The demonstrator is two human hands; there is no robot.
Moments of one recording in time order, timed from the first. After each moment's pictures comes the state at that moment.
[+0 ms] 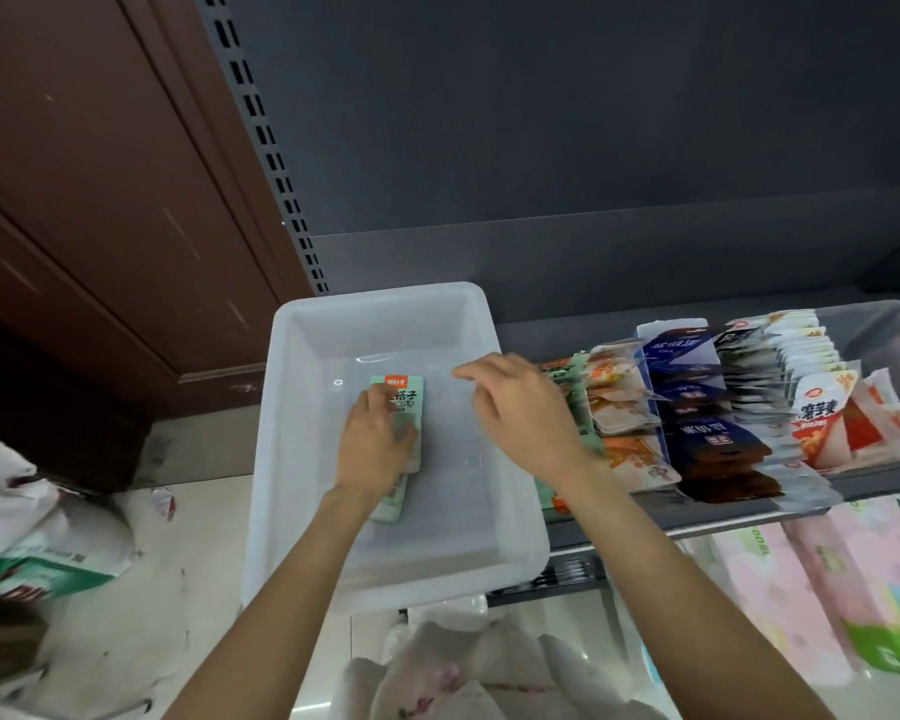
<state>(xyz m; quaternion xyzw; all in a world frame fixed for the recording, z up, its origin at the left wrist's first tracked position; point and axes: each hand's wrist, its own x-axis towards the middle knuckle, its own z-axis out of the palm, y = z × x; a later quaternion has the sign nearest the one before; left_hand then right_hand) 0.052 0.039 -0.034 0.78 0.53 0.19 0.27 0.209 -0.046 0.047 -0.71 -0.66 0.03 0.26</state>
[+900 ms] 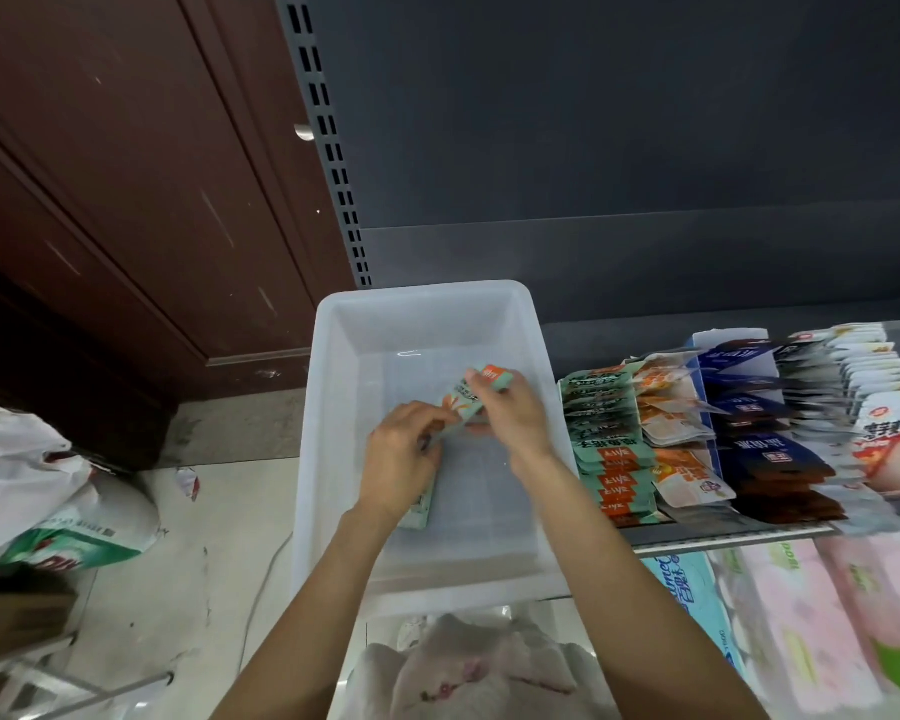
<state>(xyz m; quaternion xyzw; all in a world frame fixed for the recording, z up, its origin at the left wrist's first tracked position) 0.024 0.035 -0.031 0.82 0.38 0.33 0.28 0.165 0.008 -0.004 -0.70 -0.22 0.45 0.51</state>
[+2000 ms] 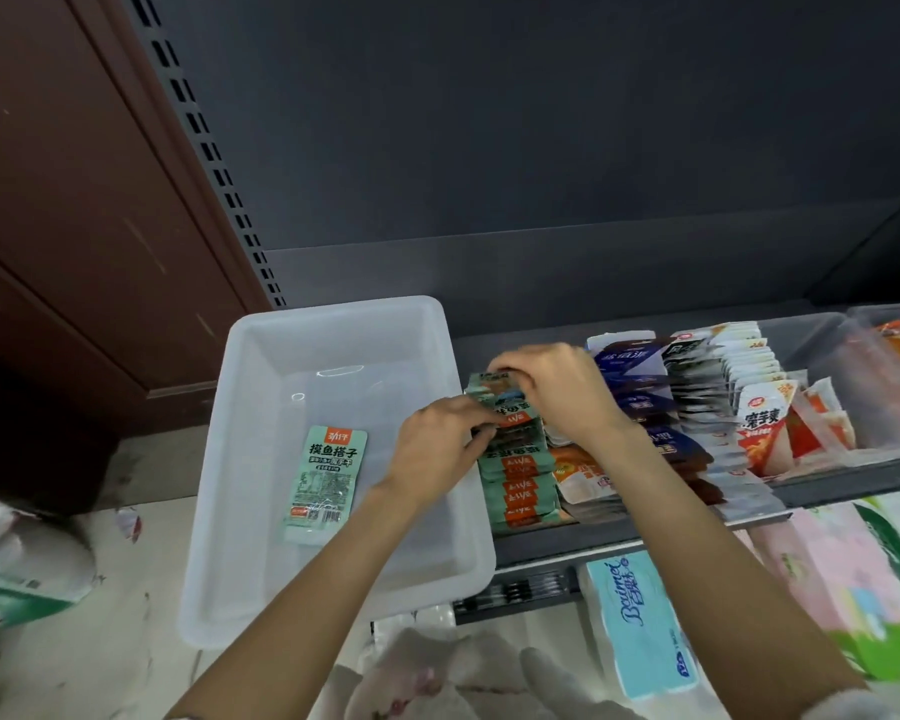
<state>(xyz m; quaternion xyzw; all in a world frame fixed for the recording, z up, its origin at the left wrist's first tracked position) 0.139 -0.010 0.011 0.91 0.27 0.22 0.22 0.301 -0.062 0.062 -0.71 -0.68 0.00 0.18</state>
